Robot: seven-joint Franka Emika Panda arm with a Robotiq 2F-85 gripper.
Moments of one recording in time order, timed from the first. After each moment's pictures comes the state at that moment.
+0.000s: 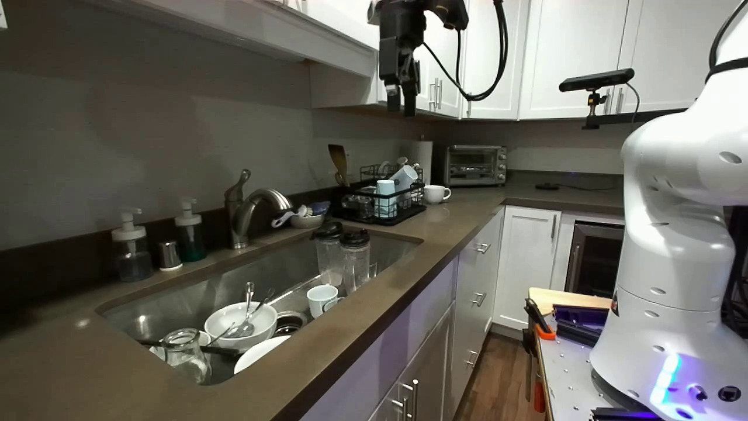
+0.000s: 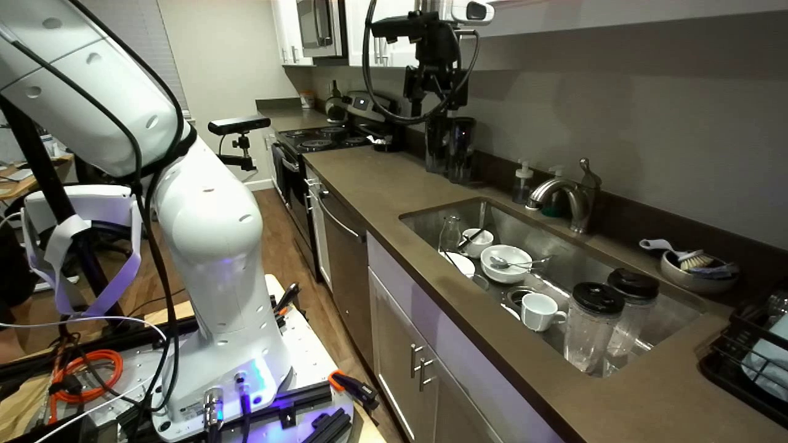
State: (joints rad) arm 0.02 -0.47 -0.06 -2.21 -0.01 1.71 0.00
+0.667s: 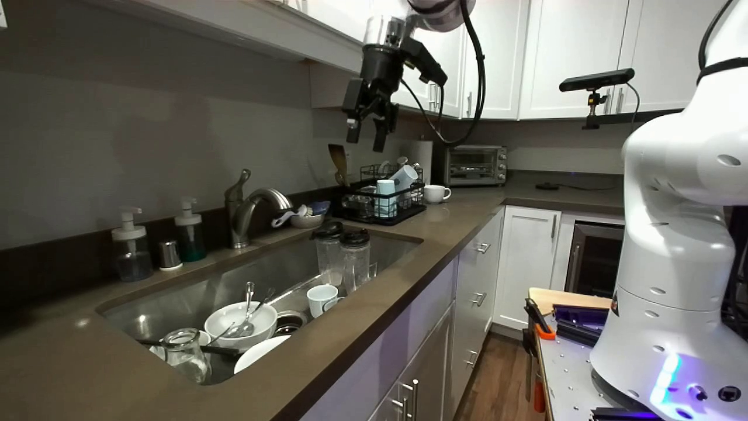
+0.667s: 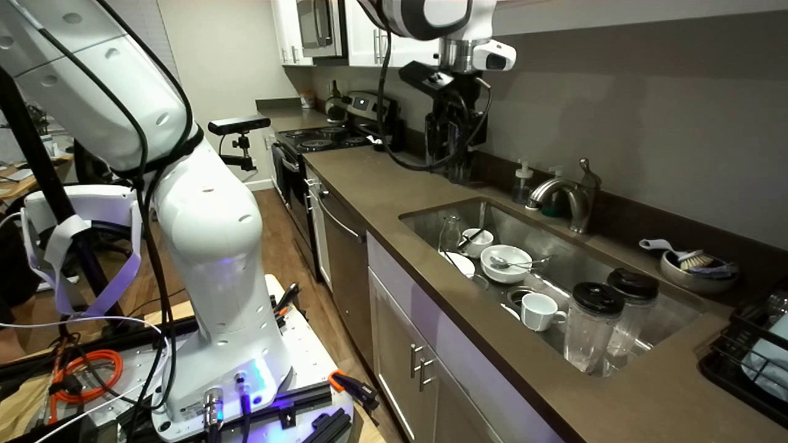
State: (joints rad) arm 0.01 -0.38 -0.13 -2.35 0.16 2.12 0.01
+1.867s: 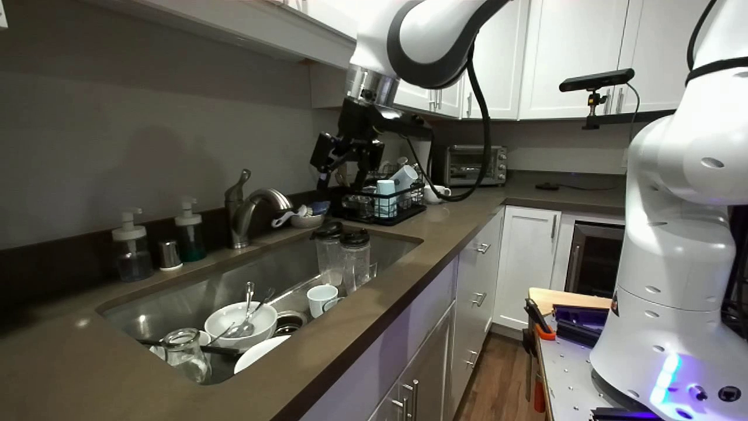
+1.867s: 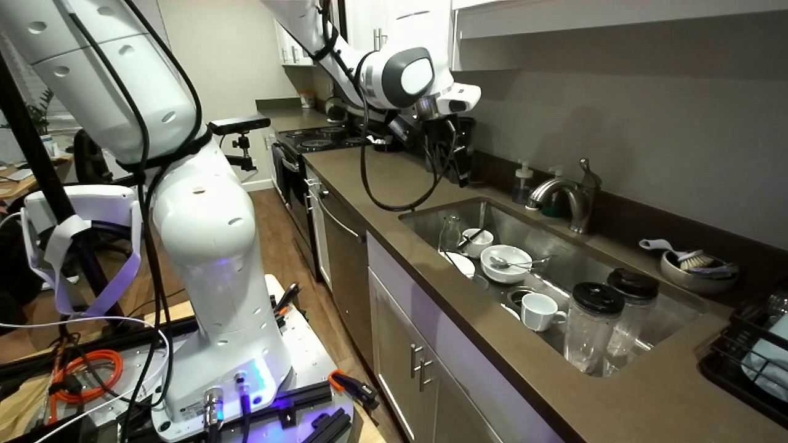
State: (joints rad) arm -0.08 -0.30 0.11 -2.55 -0.07 2.64 0.46
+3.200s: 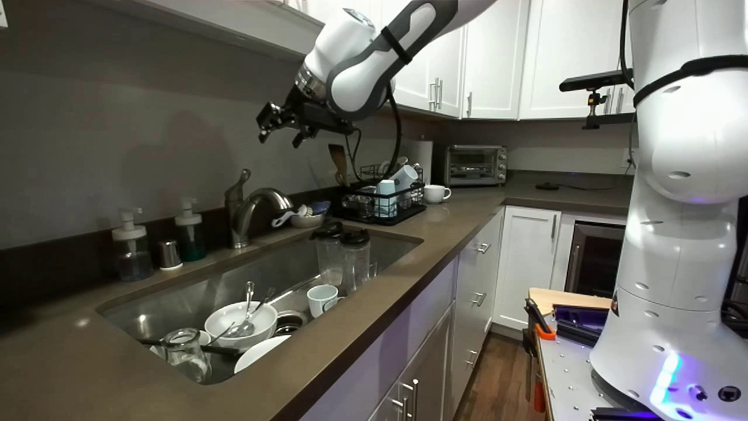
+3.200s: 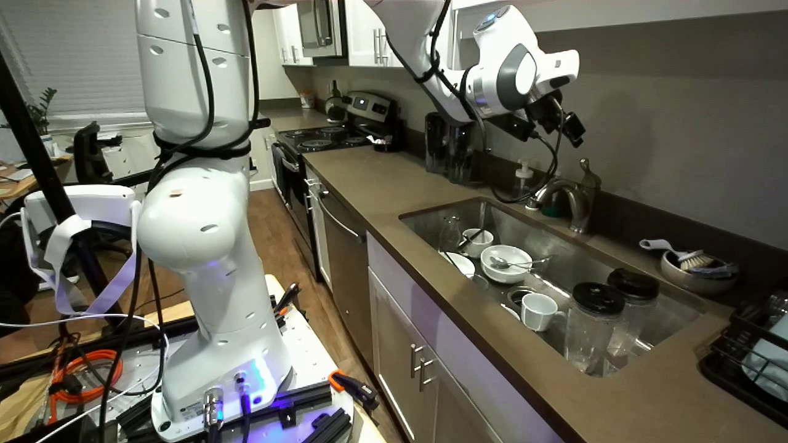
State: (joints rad) arm -0.30 0.20 0.12 -2.00 -0.41 3.04 0.62
